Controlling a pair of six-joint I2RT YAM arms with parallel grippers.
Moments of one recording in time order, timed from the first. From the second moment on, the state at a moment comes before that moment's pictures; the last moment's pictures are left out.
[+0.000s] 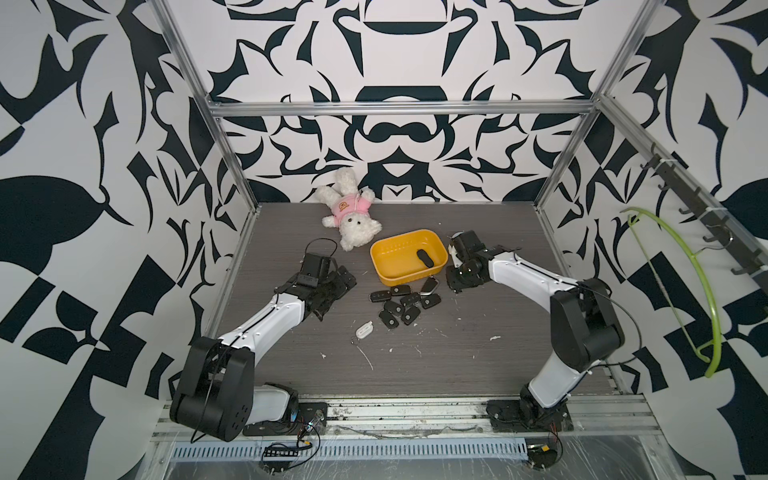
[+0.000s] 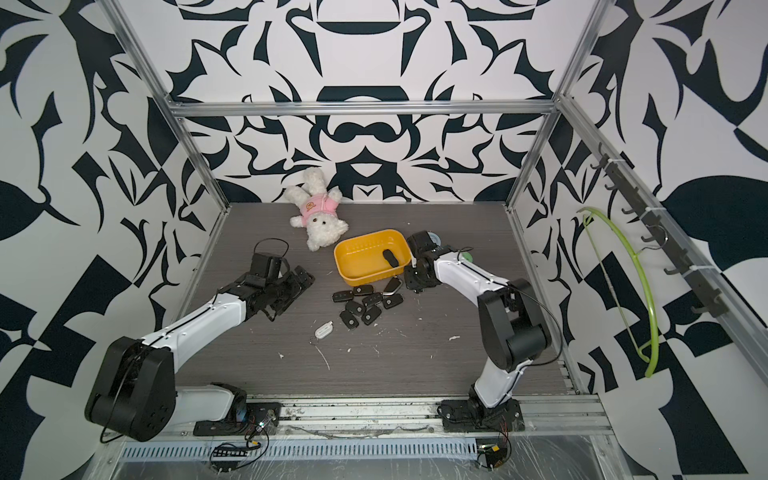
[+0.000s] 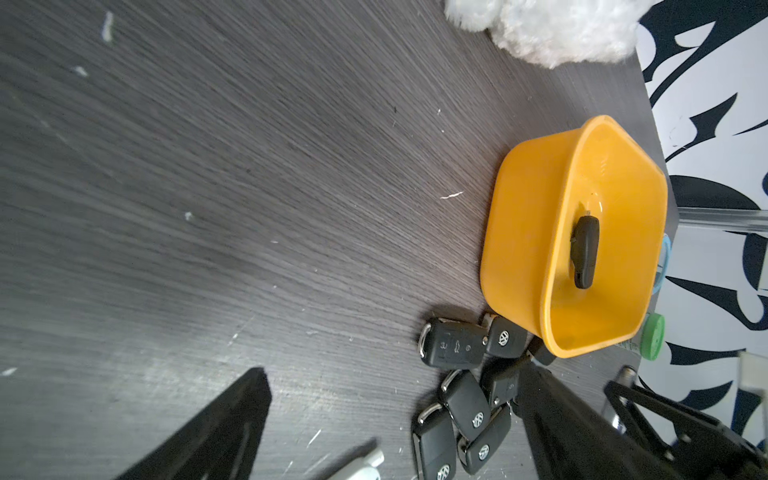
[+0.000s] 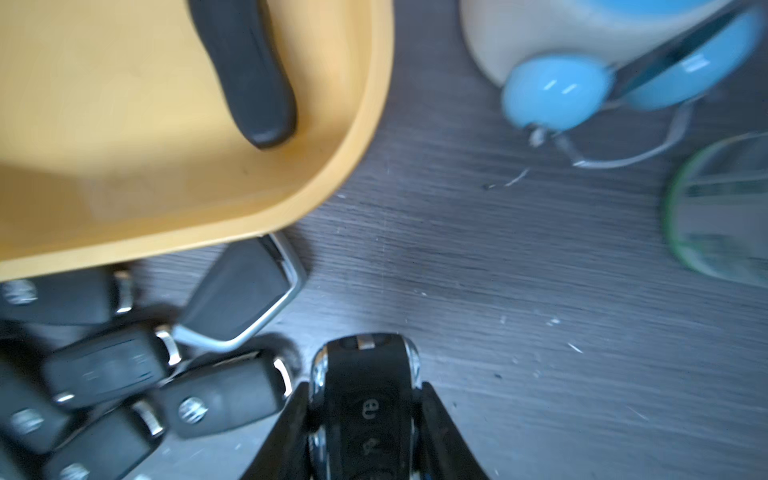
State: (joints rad) left arm -0.33 1.33 0.74 -0.30 0.15 -0.95; right arm 0.39 1.67 1.16 -0.65 0.01 0.26
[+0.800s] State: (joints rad) left arm -0.25 1.29 0.72 -0.32 0.14 -0.96; right arm 0.41 1.88 1.54 -0.64 -0.12 0.35
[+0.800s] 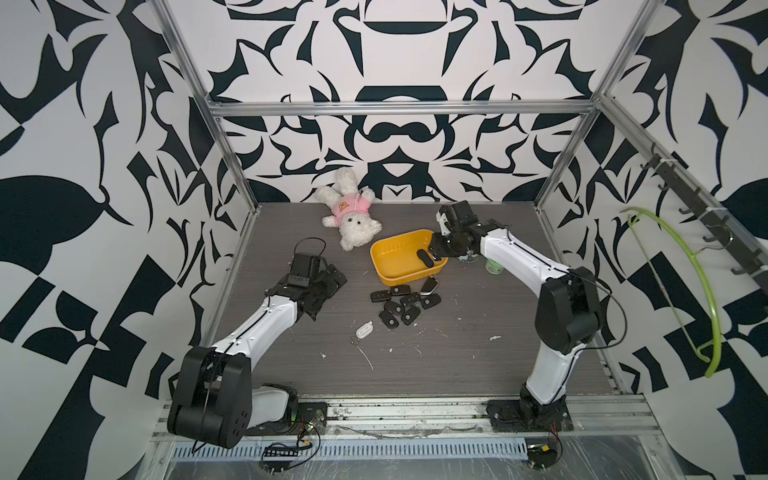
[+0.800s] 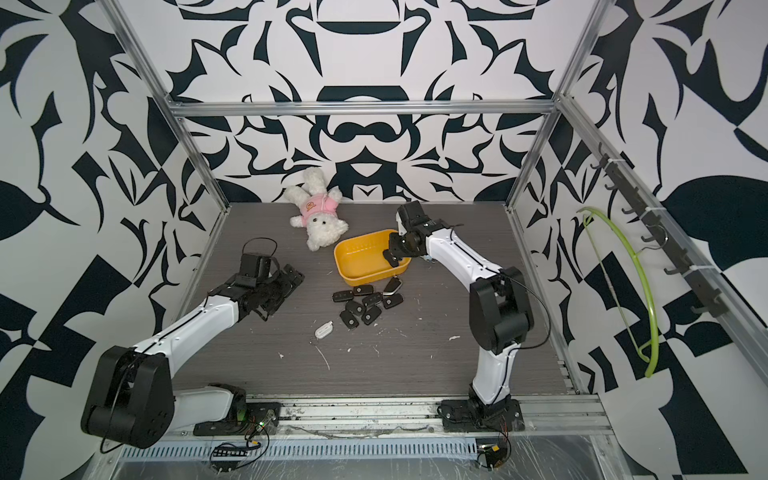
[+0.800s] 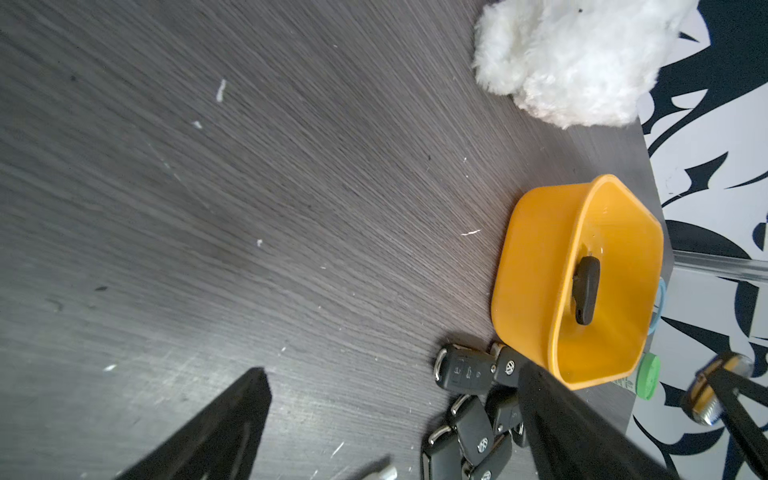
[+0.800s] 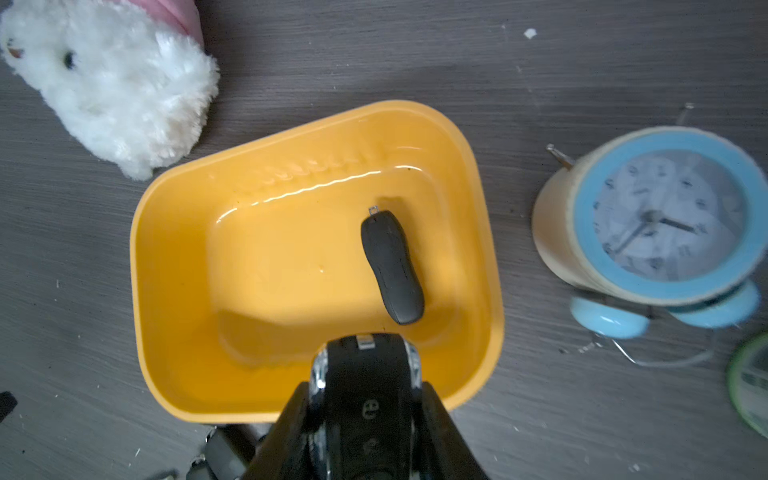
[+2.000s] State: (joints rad) left arm -0.19 1.21 0.68 -0.36 0.20 -0.88; right arm 0.54 2.36 1.97 -0.83 0.09 0.24
